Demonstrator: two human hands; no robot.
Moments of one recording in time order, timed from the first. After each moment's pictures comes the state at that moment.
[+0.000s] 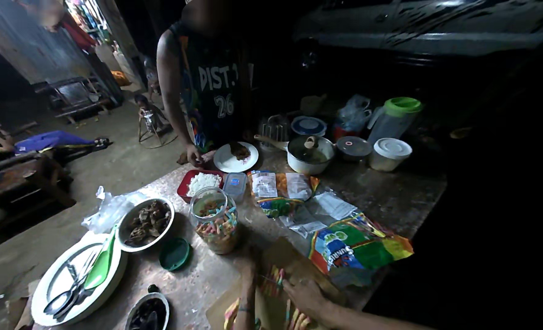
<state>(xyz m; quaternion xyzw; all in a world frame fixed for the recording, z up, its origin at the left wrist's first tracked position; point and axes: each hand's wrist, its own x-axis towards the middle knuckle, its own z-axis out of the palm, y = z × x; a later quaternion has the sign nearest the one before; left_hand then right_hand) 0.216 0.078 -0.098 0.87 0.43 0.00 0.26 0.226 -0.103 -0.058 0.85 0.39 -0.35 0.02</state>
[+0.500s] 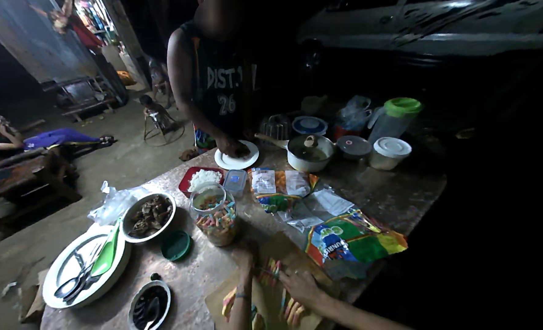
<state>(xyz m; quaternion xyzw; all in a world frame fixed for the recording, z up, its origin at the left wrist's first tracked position) 0.216 0.076 -0.090 0.85 0.46 0.01 0.27 0.226 -0.106 -0.069 0.86 0.40 -0.33 0.00</state>
